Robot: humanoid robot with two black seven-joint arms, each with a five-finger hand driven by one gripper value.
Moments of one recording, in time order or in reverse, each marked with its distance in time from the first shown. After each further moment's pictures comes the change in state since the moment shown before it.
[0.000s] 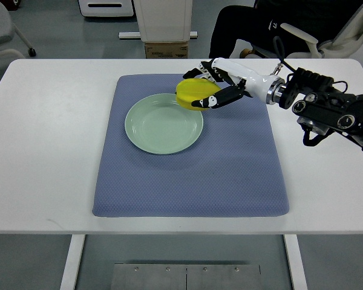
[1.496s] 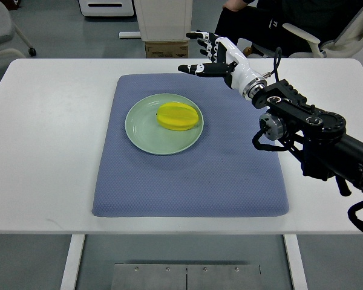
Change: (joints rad) left arm 0.000 0.000 0.000 0.000 0.000 0.000 0.000; right arm -0.199 0.194 0.555 -0.200 0.209 -0.062 -0.137
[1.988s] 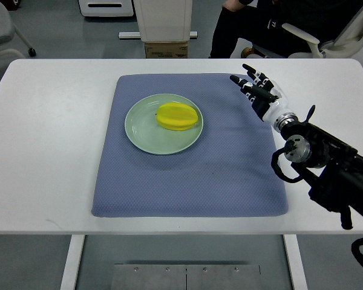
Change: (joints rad) left arm 0.000 0.000 0.000 0.000 0.000 0.000 0.000; right arm -0.242 -0.054 0.275 0.003 0.251 0.016 -0.034
